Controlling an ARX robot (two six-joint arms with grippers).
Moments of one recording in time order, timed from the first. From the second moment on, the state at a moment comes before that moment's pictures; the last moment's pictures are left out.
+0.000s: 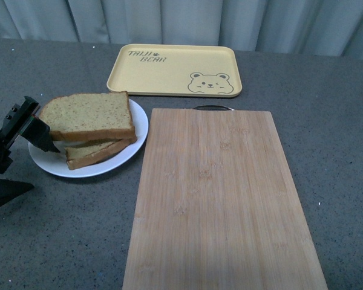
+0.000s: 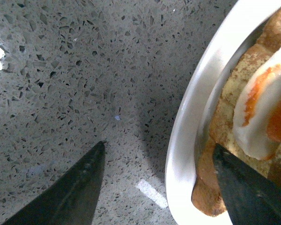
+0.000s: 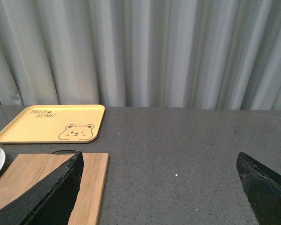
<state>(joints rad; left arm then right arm) 0.06 2.02 0.79 0.21 0.20 -0.91 0.00 0.00 0.00 0.00 0.00 0.00</state>
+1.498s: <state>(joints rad) -0.05 2.21 0.87 1.01 0.36 -1.27 0.00 0.00 0.00 0.00 0.00 0.00</state>
